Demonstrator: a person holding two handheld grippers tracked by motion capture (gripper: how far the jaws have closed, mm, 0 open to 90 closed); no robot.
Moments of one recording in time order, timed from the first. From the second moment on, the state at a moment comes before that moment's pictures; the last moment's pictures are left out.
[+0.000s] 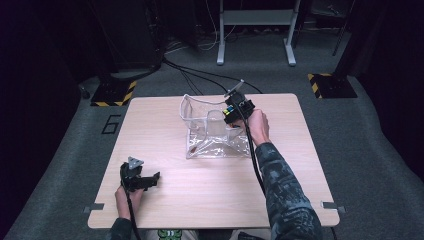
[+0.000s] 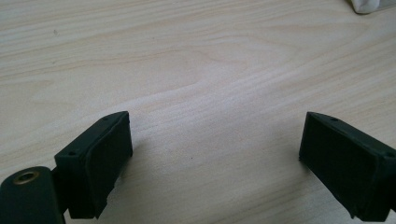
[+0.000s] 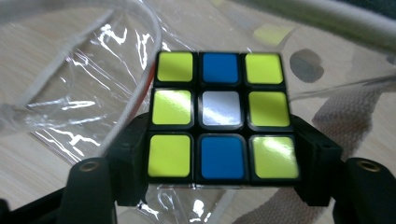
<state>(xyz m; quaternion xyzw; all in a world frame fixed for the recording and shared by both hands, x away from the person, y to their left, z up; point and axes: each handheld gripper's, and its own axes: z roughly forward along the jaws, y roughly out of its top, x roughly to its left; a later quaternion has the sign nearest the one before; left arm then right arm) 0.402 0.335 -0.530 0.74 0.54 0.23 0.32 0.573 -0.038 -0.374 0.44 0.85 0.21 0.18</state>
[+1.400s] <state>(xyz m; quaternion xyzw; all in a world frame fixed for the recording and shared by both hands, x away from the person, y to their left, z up) 0.402 0.335 -0.530 0.74 0.54 0.23 0.32 0.444 -0.096 -0.342 0.41 0.82 0.32 0.23</state>
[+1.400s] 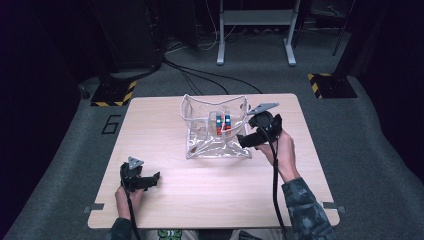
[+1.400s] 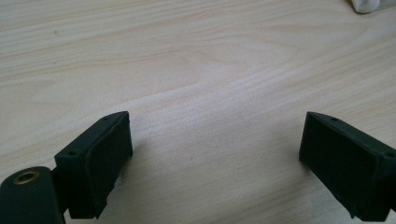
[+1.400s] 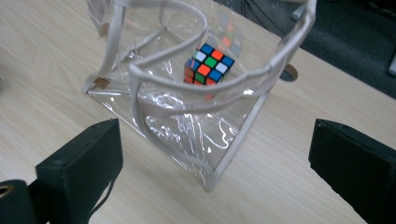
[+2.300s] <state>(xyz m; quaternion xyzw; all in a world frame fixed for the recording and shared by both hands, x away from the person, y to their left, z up) 0.402 0.335 -0.530 0.74 0.54 0.23 0.32 0.399 -0.180 -0.473 0.53 0.77 0.30 0.18</state>
